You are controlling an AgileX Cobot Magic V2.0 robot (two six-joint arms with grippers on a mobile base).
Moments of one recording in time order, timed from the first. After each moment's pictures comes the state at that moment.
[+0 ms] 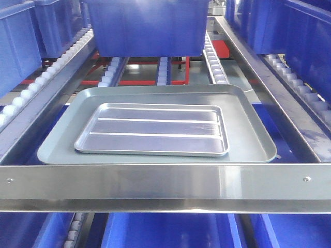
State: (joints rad) left arm 0.00 -0.01 0.03 -0.01 0.02 -0.10; right arm 0.36 0.14 -0.48 -0.09 0.54 0.14
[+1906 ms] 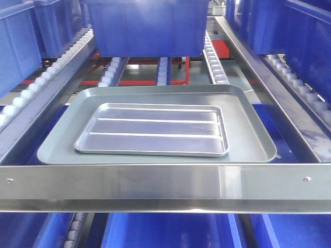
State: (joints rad) left arm 0.00 -0.01 0.03 -0.01 0.02 -0.10; right arm -0.14 -0.01 0.03 -0.03 0.07 0.14
